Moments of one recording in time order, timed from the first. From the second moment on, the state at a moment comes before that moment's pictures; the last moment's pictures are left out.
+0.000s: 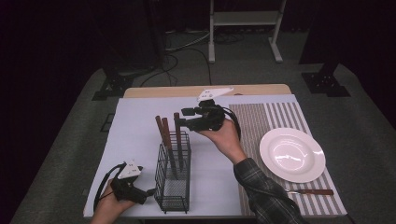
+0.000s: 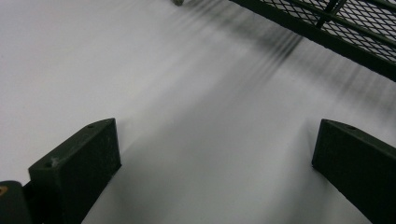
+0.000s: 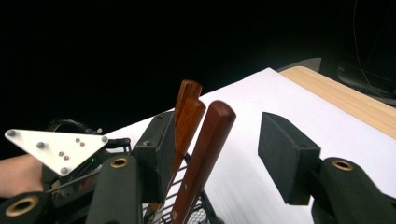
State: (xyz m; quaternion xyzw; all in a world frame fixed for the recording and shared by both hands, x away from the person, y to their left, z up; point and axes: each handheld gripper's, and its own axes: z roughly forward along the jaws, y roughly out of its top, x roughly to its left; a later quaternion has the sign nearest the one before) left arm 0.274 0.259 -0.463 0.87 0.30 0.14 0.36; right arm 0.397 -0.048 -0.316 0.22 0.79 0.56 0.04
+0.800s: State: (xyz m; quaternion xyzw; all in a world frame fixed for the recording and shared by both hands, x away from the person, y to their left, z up) left arm 0.274 0.259 -0.463 0.87 0.30 0.14 0.36; right arm 0.404 -0.034 -0.321 0.21 0.80 0.57 0.02
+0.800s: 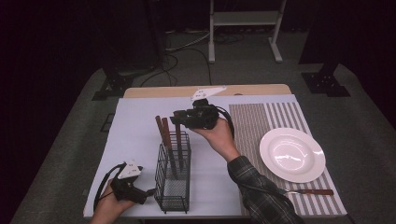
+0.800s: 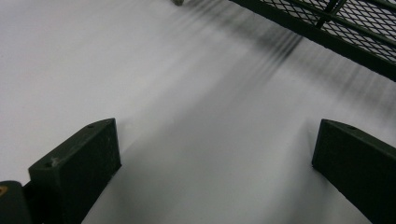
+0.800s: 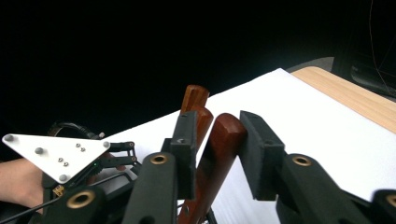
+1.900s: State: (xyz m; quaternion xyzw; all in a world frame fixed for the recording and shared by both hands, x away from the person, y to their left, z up) left arm 0.274 0.259 -0.463 0.87 0.30 0.14 0.36; right arm 0.358 -0.049 -0.305 0.16 0.80 0.58 0.03
